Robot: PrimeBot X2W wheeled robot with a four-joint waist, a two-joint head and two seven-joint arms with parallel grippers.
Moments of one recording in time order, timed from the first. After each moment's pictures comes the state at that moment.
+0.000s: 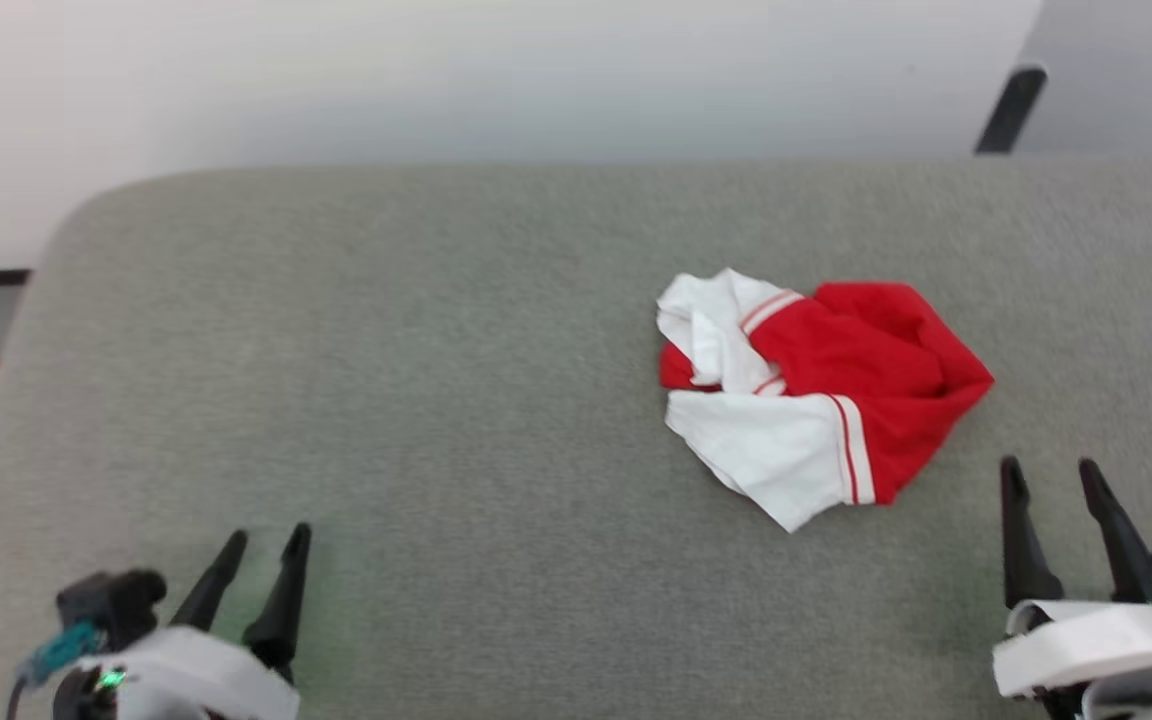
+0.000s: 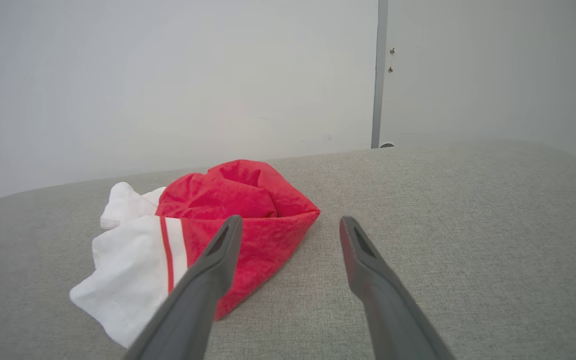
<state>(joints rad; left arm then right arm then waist) -0.19 0.48 -0.38 0.42 -0.89 -0.09 -0.26 -0.11 -0.09 -0.08 0.21 0.23 0.13 -0.23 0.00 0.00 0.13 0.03</state>
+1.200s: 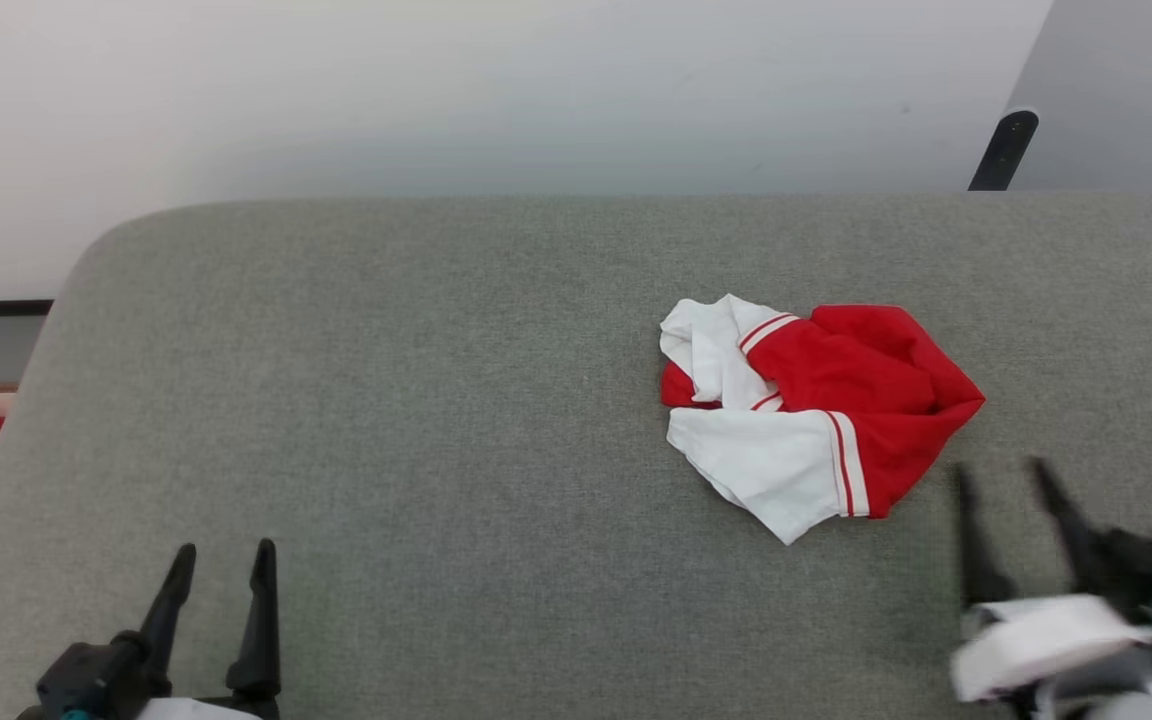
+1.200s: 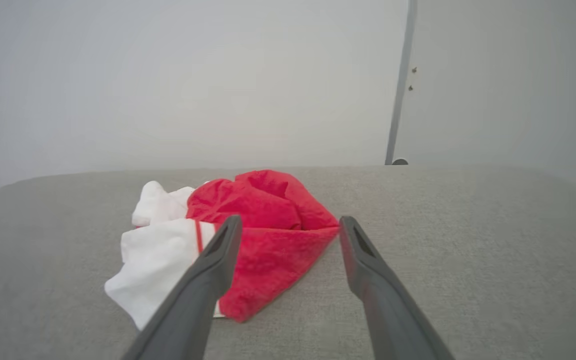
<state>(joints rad) 0.04 0.22 0.05 0.15 -0.32 -0.12 -0.26 -0.10 -0.10 -0.02 0.19 0.17 0.13 -0.19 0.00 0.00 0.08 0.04</state>
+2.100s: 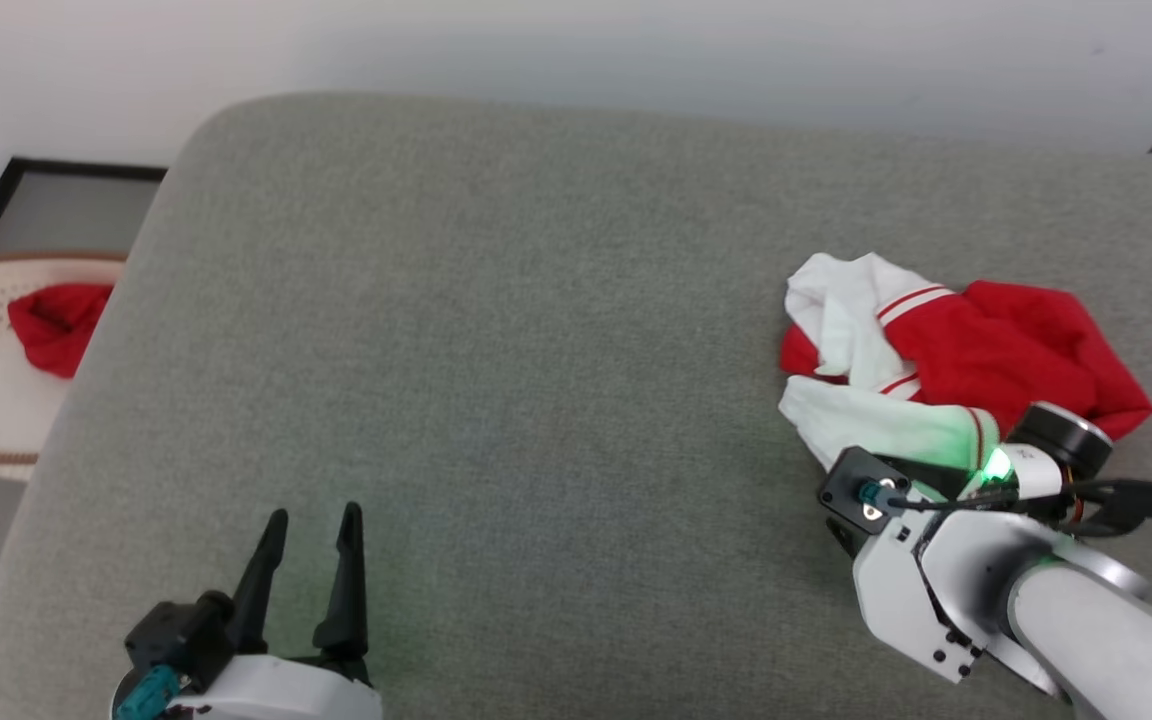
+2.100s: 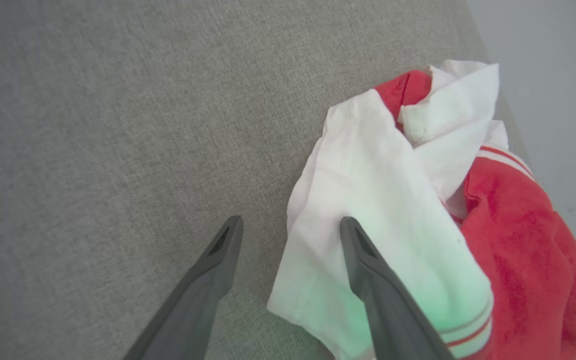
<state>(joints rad) -0.04 0.10 0.00 0.21 -0.34 -0.13 -0.26 -0.56 -0.57 0.85 0.10 0.24 0.13 0.56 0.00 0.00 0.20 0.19</state>
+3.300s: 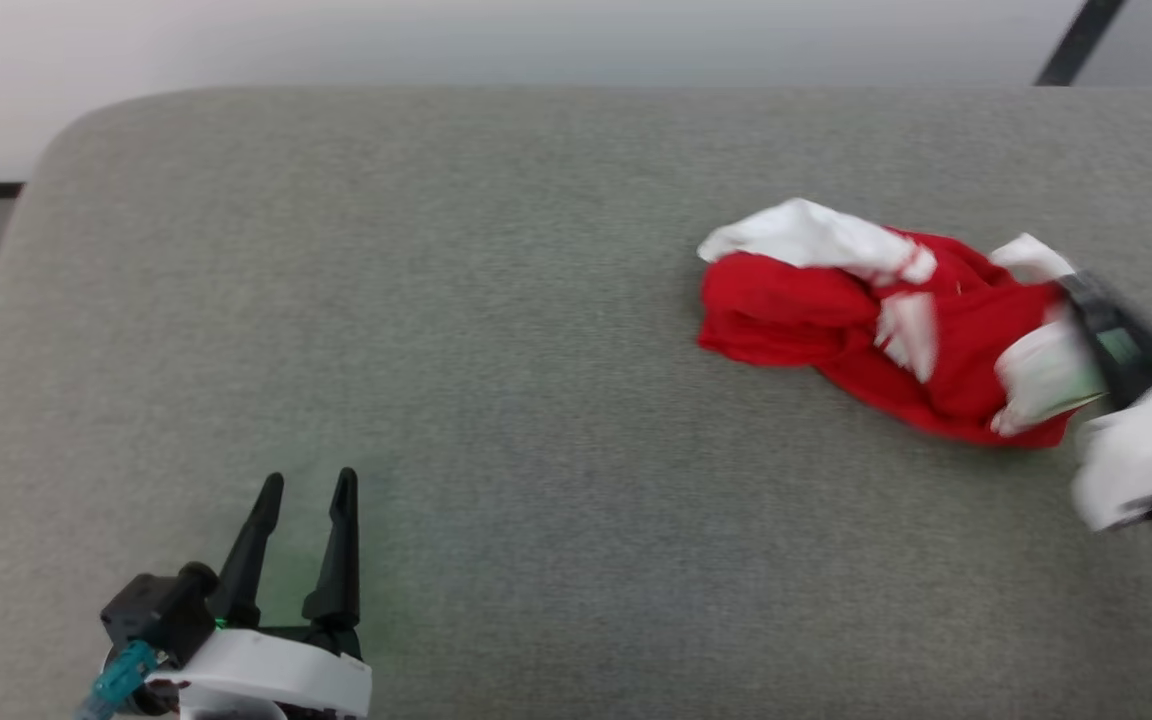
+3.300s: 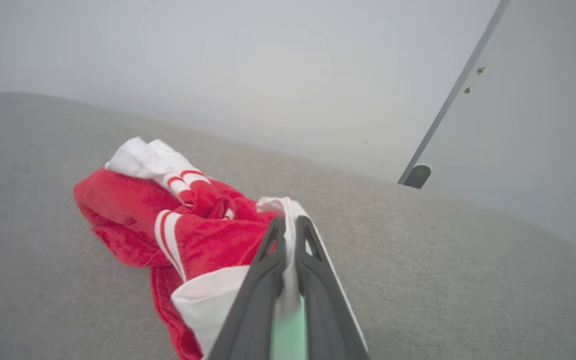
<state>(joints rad) -0.08 0.15 -0.05 0.17 -0.43 -0.13 -0.26 -0.38 -0.41 0.11 0.03 0.32 0.13 0.27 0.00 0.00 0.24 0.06</state>
